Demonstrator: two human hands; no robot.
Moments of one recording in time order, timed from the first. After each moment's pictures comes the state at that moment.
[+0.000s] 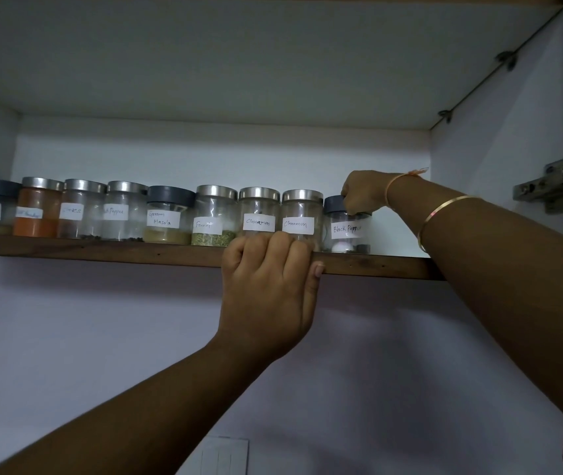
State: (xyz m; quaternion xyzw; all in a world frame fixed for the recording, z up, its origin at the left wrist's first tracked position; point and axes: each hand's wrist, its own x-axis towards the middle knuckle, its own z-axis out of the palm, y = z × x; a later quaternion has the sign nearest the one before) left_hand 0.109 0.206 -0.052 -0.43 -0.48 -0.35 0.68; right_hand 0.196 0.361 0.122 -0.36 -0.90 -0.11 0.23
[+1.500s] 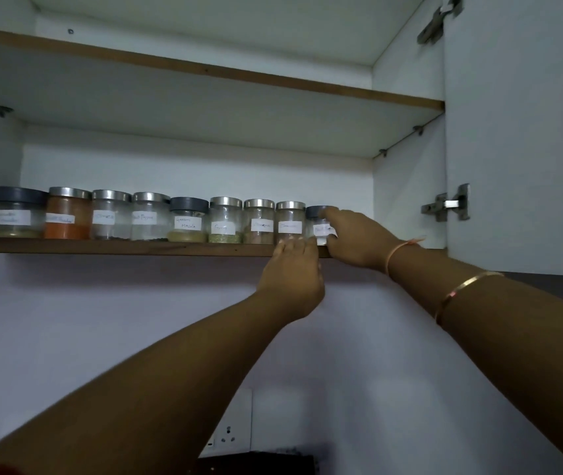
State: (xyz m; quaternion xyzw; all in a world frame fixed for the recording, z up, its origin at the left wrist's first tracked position) left_hand 0.129 0.095 -0.037 -0.67 -0.62 -0.29 0.30; right_hand 0.249 0.137 0.024 -0.31 -0.87 -0.11 0.36
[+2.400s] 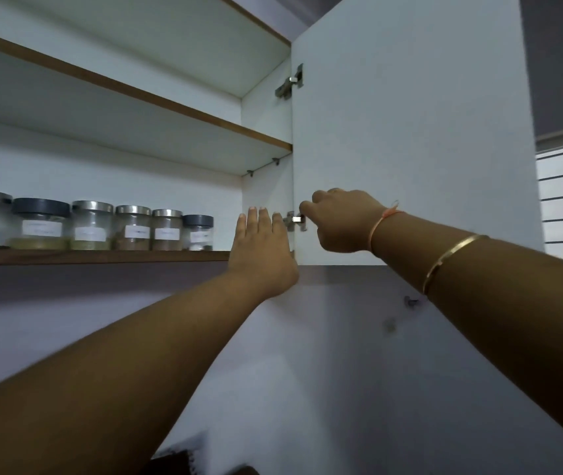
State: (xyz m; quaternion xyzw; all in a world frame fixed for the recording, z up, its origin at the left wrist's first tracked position) left_hand 0.239 0.008 -0.007 -0.73 -0.54 -0.30 0.31; right_hand 0.377 -0.015 0.046 -0.53 -0.70 -0.47 0.12
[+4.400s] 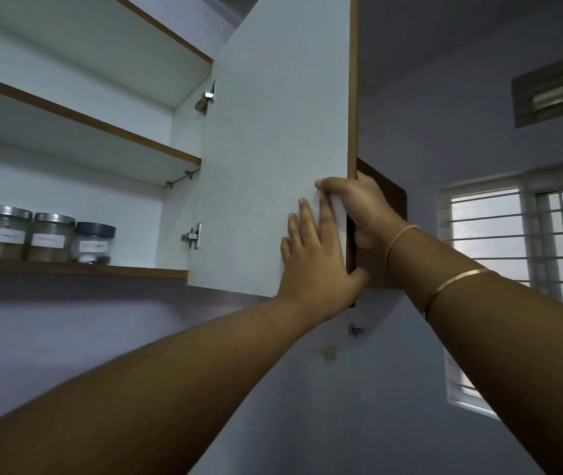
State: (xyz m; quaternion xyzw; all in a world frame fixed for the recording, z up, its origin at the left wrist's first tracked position) left_hand 0.532 -0.013 -0.001 -0.75 -0.36 -0.53 0.17; right_hand 0.602 -0.042 0.080 -0.29 -0.63 0.20 0.69
